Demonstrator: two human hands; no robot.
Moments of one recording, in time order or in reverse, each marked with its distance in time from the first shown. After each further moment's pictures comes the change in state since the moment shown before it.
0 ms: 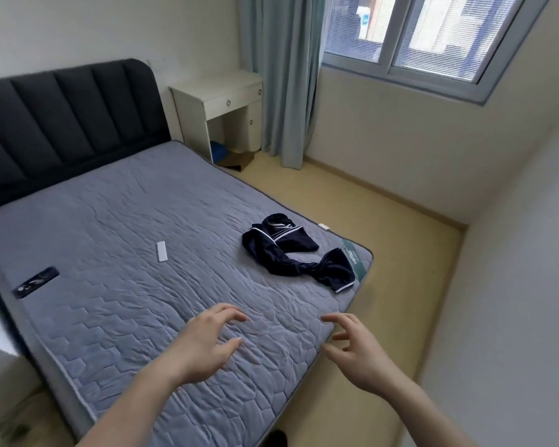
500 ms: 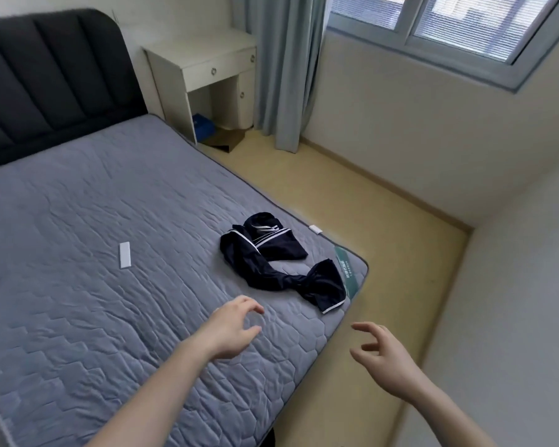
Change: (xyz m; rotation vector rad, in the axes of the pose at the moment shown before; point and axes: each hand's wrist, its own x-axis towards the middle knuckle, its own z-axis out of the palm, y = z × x) left_hand 0.294 0.007 0.038 -0.057 -0.153 -0.097; right_hand 0.205 0.097 -0.128 -0.037 0.018 0.252
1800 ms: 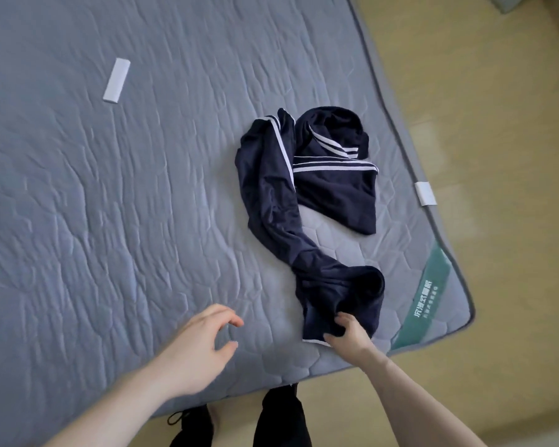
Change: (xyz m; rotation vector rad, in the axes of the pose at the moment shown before) left_hand 0.312 -0.092 0.214 -0.361 0.043 -0.667; right_hand 0.569 0.242 0.152 -0.487 -0.732 0.136
